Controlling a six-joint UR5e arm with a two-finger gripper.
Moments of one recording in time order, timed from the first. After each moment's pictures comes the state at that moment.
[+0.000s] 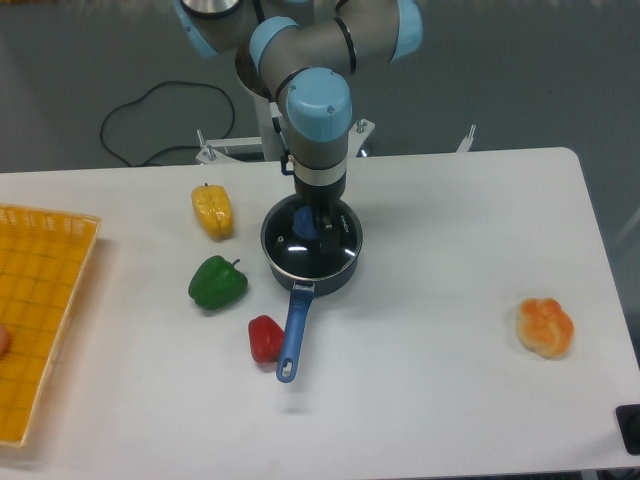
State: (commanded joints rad) arm 2.46 -1.66 -2.01 -1.06 1.56 1.79
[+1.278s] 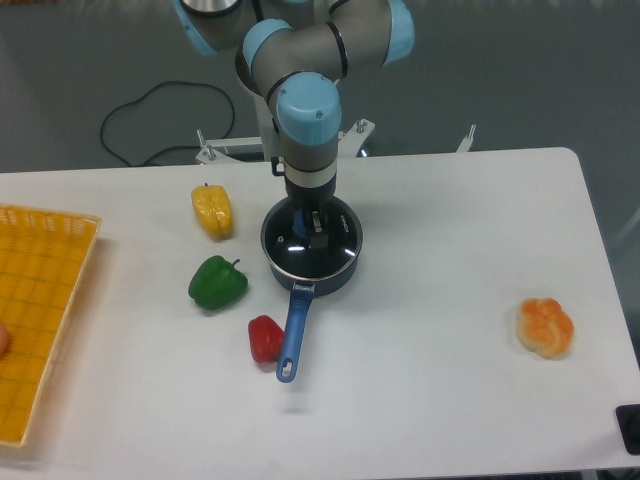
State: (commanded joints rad) arm 2.45 -1.66 -2.02 -1.06 1.55 1.78
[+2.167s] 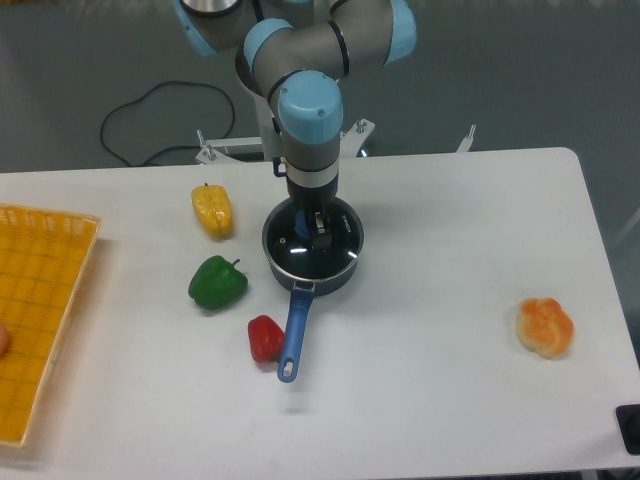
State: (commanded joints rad) arm 2.46 -1.66 -1.97 -1.06 1.55 1.76
